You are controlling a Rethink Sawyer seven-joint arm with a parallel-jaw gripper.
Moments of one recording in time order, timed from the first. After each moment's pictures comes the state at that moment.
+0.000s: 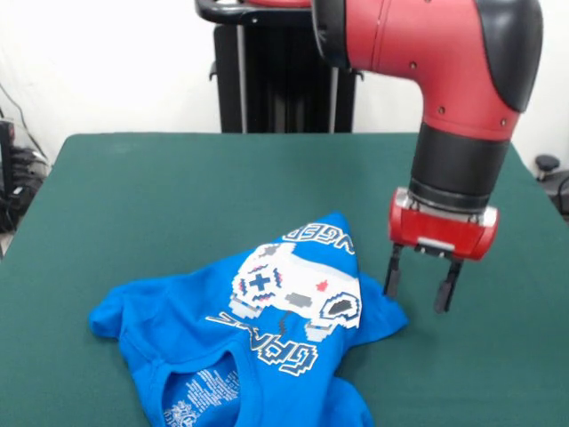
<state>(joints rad) 0.21 -0.30 -0.28 1.44 0.44 0.21 1.79</state>
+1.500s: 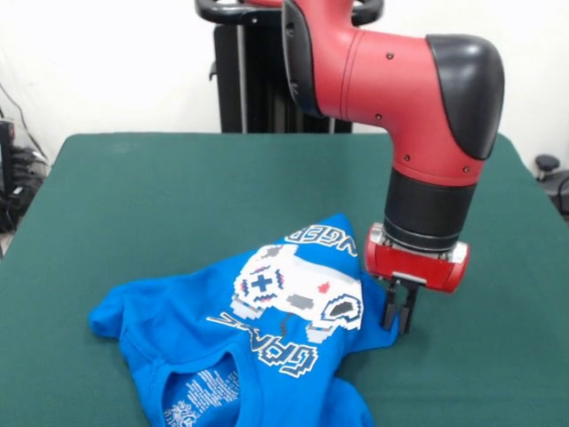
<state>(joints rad) 0.14 -0.24 -0.22 1.41 0.44 0.21 1.79</state>
